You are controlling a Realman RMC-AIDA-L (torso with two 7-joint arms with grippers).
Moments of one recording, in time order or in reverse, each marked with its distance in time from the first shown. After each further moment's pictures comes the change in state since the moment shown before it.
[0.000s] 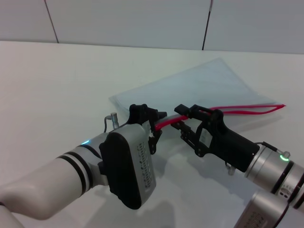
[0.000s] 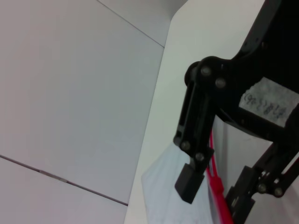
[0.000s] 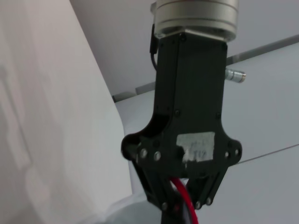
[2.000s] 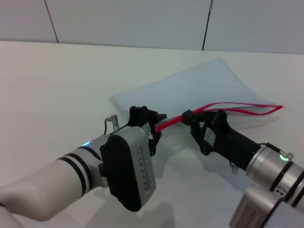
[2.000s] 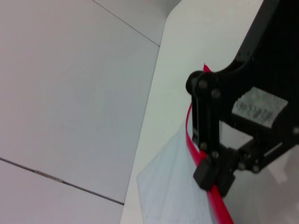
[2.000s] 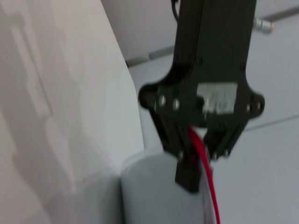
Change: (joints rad) left arm -0.001 0.001 0.005 -0.008 0.000 0.000 0.007; right arm -0.017 -0.002 0.078 0.019 0.001 0.104 -0.068
